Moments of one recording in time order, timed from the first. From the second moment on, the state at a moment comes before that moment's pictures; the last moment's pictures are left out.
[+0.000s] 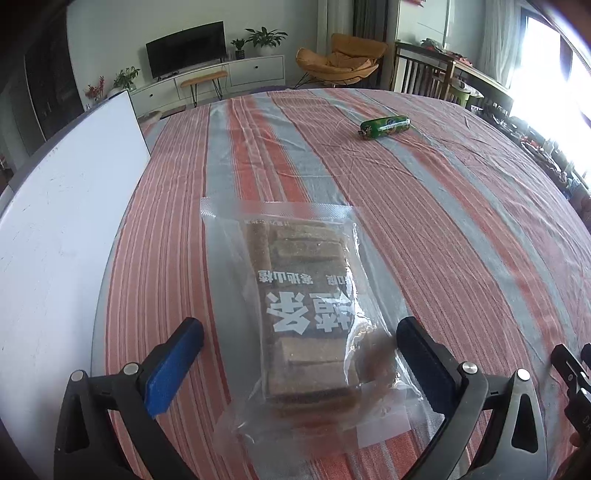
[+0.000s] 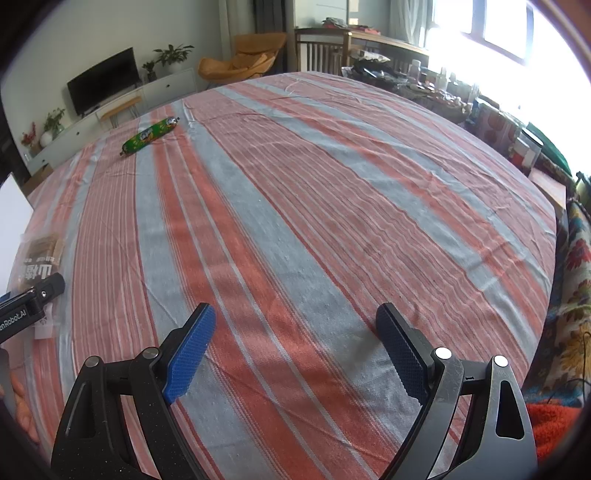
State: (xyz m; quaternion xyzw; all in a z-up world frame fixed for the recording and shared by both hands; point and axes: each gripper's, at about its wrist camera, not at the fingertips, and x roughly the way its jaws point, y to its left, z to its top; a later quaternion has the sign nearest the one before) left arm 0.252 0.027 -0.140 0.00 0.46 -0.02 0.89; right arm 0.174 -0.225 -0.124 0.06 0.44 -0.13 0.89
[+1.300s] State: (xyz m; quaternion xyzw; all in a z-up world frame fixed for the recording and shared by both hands) left arm 0.252 0.027 -0.140 0.00 0.46 -0.01 0.89; right arm 0.500 -0.147 -0.123 0.29 0.53 0.06 0.80
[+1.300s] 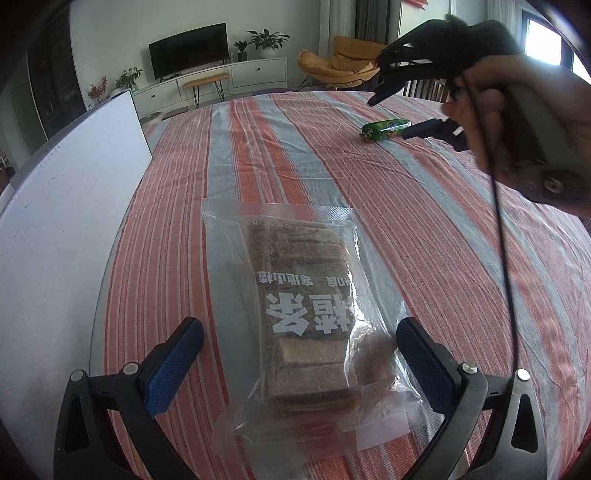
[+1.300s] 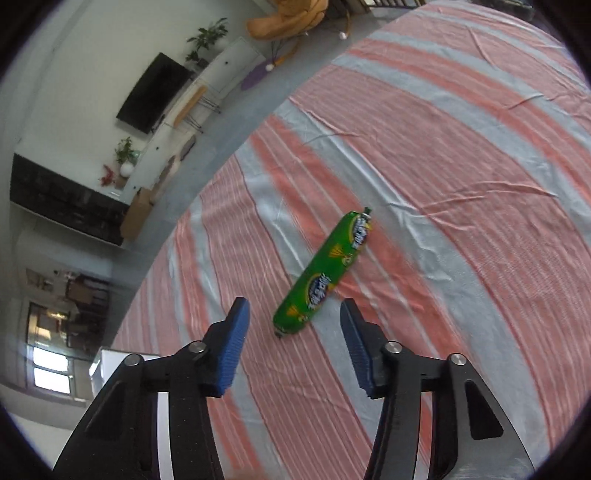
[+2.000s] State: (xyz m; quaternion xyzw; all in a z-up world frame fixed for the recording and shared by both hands) left arm 0.253 0.026 -0.140 -0.01 0.46 -0.01 0.89; right arm 0.267 -0.184 -0.104 0.03 0.55 0.09 0.83
